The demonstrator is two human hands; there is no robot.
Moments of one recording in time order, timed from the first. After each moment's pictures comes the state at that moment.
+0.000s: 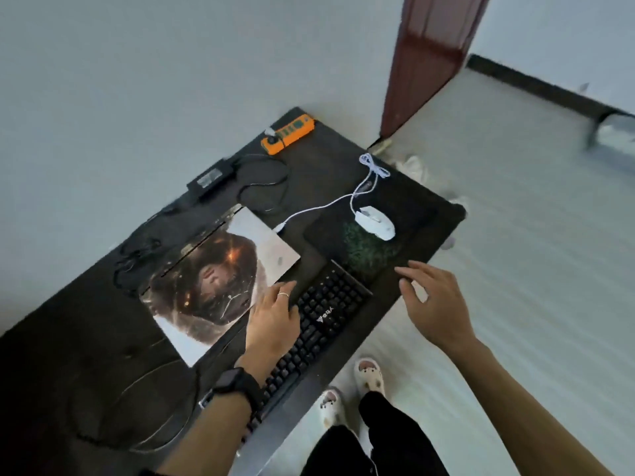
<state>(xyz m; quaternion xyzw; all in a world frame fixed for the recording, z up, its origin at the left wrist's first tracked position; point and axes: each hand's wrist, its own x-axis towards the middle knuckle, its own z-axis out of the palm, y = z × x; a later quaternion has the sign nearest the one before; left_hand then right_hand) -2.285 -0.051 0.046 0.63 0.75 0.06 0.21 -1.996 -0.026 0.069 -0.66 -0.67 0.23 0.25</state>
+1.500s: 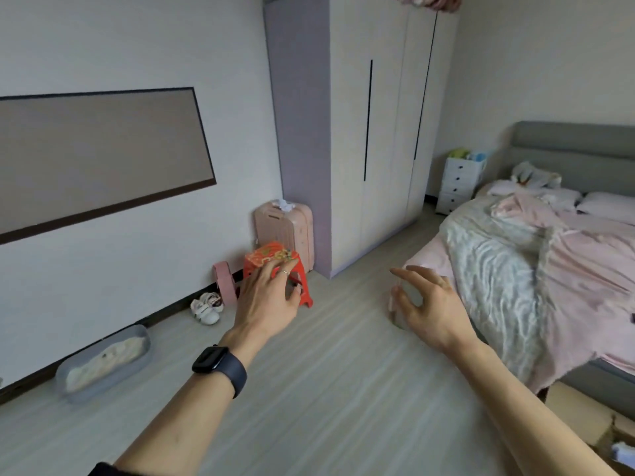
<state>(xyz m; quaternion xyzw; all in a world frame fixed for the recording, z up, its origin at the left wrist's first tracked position) -1.047 -0.169 0.301 0.97 -0.04 0.20 0.15 -1.059 -0.461 0.294 -0.92 -0.10 -0.20 0.31</state>
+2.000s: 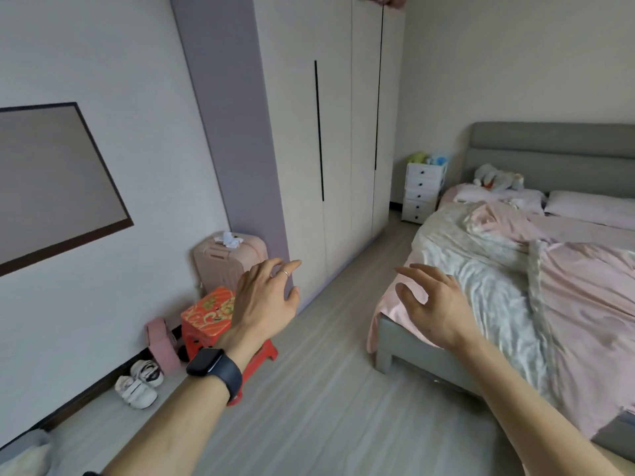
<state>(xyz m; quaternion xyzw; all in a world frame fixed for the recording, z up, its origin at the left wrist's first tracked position) -0.661 -0.259 0.308 0.96 -0.14 0.21 0.13 -0.719 -0.553 0.301 -0.93 -0.01 -0.23 0.28</state>
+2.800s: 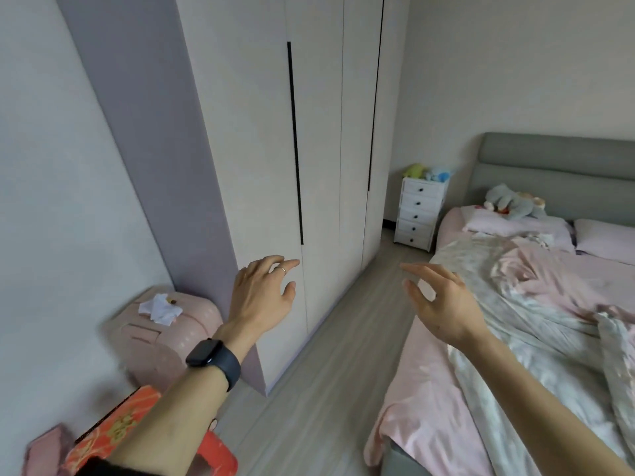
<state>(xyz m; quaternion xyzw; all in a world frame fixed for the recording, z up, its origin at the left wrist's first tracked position) -0.074 -0.361 0.300 0.96 -0.16 0.20 0.15 -0.163 -0.661 0.313 -0.93 0.01 -0.23 0.28</state>
